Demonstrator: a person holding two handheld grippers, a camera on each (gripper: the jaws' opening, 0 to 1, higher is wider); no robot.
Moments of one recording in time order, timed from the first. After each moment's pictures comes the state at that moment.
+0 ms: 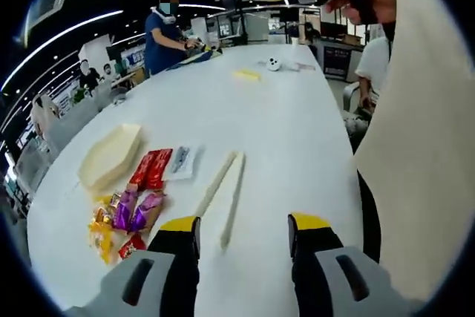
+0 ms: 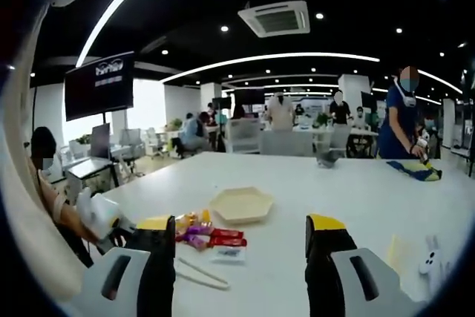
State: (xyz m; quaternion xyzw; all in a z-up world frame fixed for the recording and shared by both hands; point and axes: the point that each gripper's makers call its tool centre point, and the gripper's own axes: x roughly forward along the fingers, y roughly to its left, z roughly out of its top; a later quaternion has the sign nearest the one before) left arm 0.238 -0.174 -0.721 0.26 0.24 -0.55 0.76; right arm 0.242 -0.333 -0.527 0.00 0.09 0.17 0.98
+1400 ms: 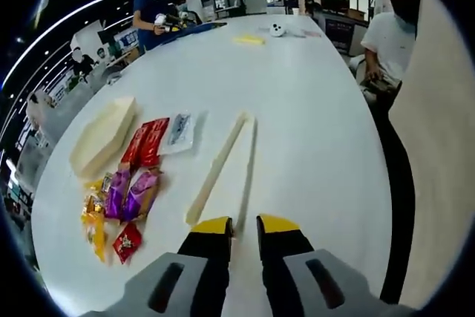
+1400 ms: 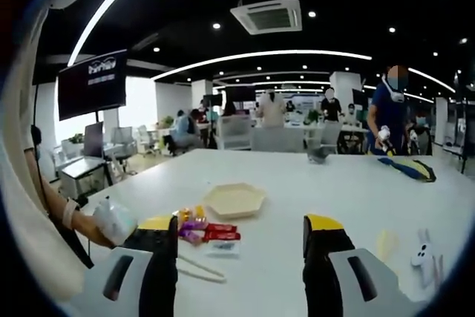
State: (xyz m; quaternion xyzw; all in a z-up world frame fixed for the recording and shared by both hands) left arm 0.256 -0.164 -0.760 0.31 0.30 -0.52 0.74; right arm 0.229 -0.341 -0.529 0.00 0.10 0.14 0.99
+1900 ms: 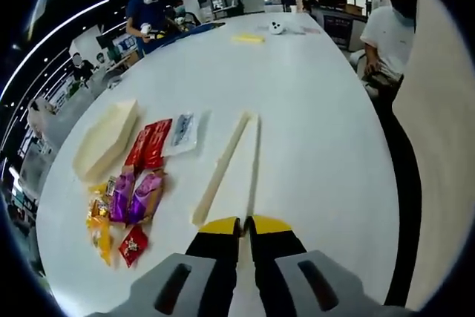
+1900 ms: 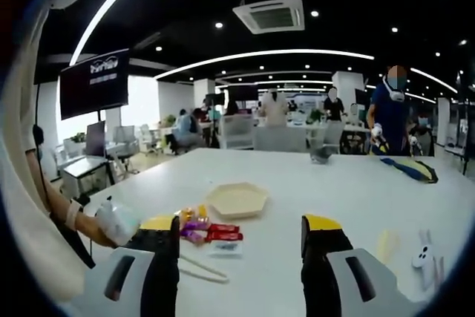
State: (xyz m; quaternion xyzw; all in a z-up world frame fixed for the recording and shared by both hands) left arm 0.263 -0.161 -0.761 0.32 0.29 -0.52 0.74; right arm 0.231 -0.337 -0.528 0.00 0.10 0.15 0.98
